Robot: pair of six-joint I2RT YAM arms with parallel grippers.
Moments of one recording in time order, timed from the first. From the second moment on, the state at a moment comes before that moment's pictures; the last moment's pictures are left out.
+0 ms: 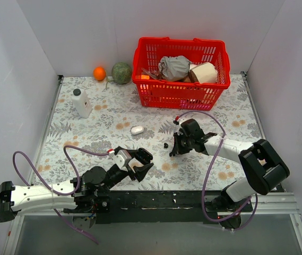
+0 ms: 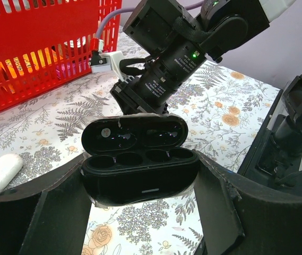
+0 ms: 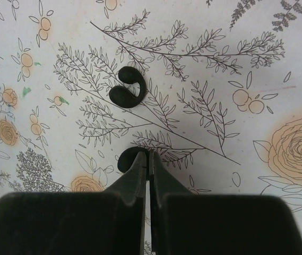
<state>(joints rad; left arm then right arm) -1.33 0.58 0.23 0.46 -0.41 -0.06 0.64 1.49 0.68 -0.11 -0.21 0.35</state>
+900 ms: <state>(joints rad) -1.33 0.59 0.23 0.46 -0.40 -0.08 0.65 1.30 0.51 -0.10 -0.19 0.63</state>
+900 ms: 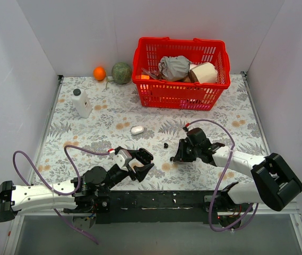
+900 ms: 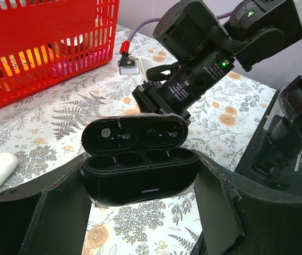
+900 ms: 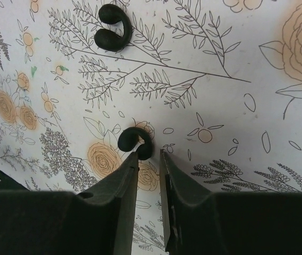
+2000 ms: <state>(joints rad) -1.33 0.59 0.23 0.47 -0.40 -0.10 0.67 1.34 0.49 -0.01 -0.23 0.57</state>
